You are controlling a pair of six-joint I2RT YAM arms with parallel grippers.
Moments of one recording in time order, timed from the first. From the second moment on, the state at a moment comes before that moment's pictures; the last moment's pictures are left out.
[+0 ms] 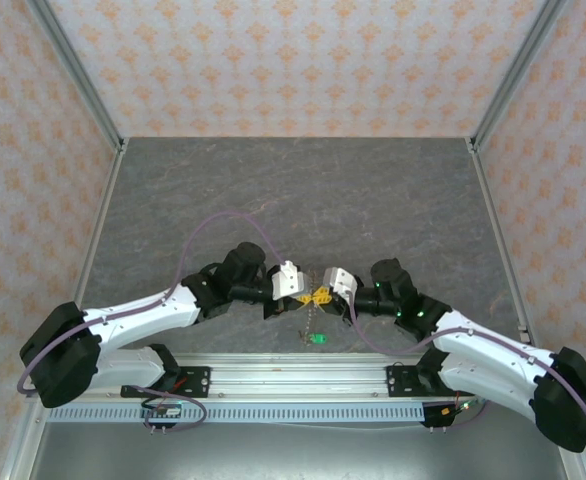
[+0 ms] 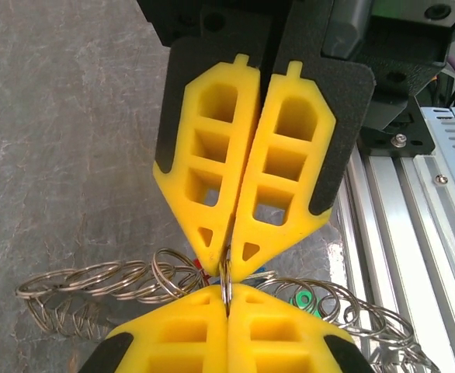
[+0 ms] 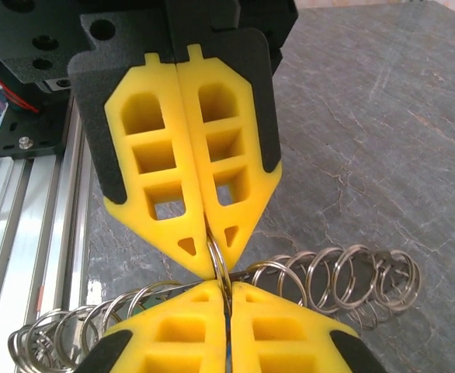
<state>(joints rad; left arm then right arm) -0.81 1.21 0.61 0.02 0.54 0.34 0.76 0.87 0.33 0.10 -0.50 -0.27</state>
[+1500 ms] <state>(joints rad) -0.80 1.15 0.58 0.08 0.60 0.29 0.76 0.80 0.33 0.10 -0.52 -0.21</state>
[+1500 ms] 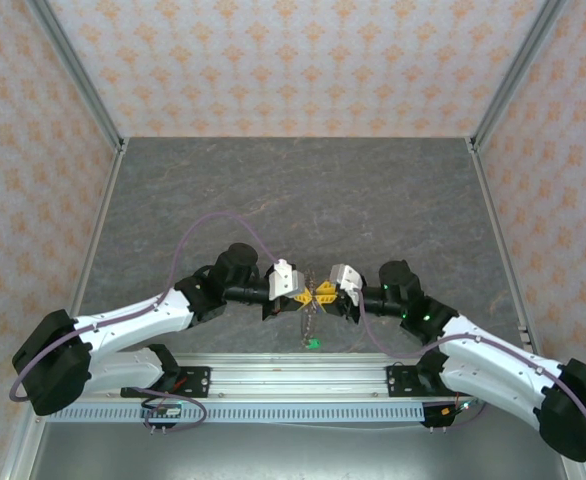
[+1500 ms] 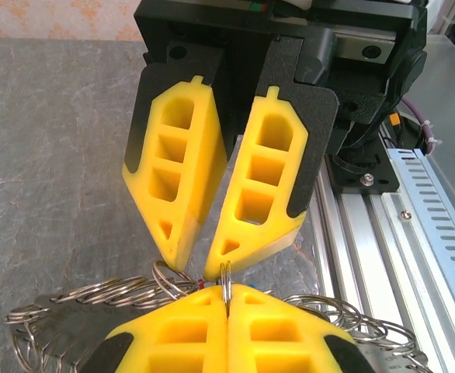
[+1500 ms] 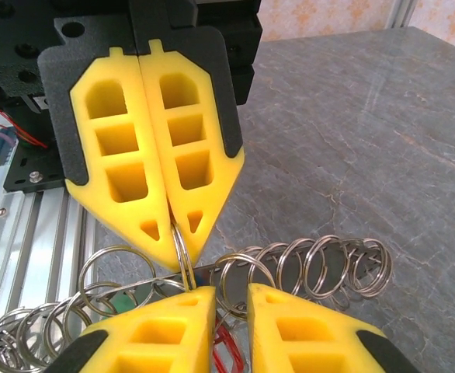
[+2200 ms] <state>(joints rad) -0.80 1.13 0.58 0.08 0.56 0.29 0.76 0.69 0.33 0.04 -0.55 -0.23</state>
